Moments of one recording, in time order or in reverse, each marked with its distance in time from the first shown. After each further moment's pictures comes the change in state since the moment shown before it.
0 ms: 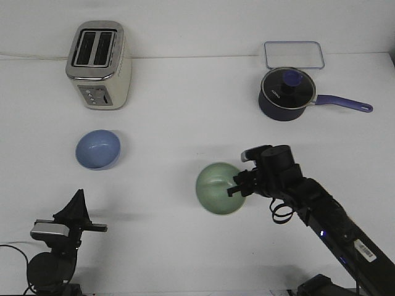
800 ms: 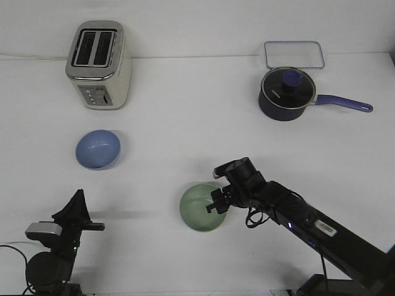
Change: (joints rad) left arm 0.000 0.005 0.039 -0.050 -0.011 -0.213; right arm 0.139 0.157 -0.039 0.066 0.097 0.006
